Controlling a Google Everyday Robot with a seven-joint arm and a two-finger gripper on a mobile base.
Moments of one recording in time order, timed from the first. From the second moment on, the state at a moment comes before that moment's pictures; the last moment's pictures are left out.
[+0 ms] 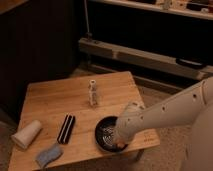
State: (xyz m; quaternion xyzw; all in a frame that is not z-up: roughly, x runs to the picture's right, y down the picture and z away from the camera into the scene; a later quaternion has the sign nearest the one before) arm 0.054 0.251 0.735 -0.24 0.19 0.71 0.64
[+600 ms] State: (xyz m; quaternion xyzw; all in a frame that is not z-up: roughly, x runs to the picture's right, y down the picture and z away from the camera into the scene) arm 0.046 0.249 0.735 -0.24 0.18 0.71 0.64
